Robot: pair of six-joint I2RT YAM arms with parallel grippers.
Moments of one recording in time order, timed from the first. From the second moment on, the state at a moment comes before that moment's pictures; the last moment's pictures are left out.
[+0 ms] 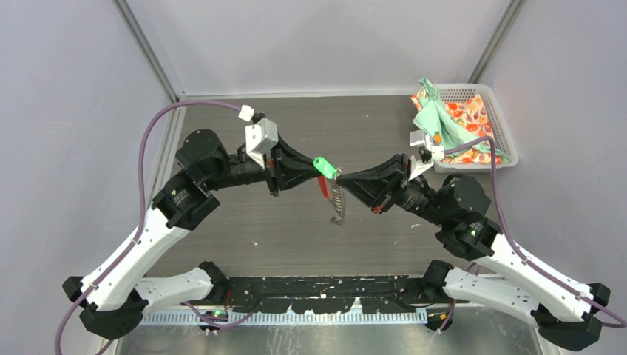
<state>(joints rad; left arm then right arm) -0.78 0.99 1.30 -0.21 0.65 -0.10 0.95 0.73 0.90 0.18 -0.22 0.46</state>
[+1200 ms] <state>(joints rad) -0.77 1.25 1.68 -0.67 0.79 0.35 0.95 1.05 1.50 -0.78 -0.25 0.04</state>
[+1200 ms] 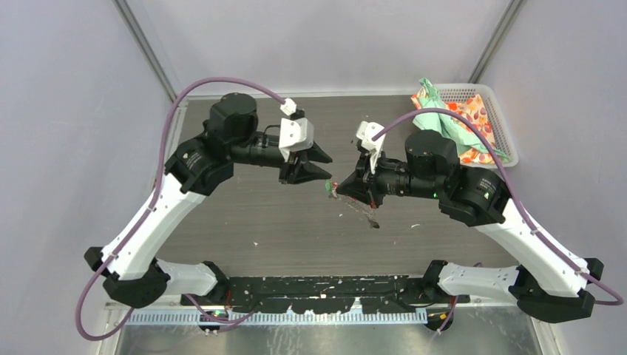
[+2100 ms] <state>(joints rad) -0.80 1.34 1.75 -0.91 0.89 0.31 0.96 1.08 1.56 -0.93 -0.23 -0.06</state>
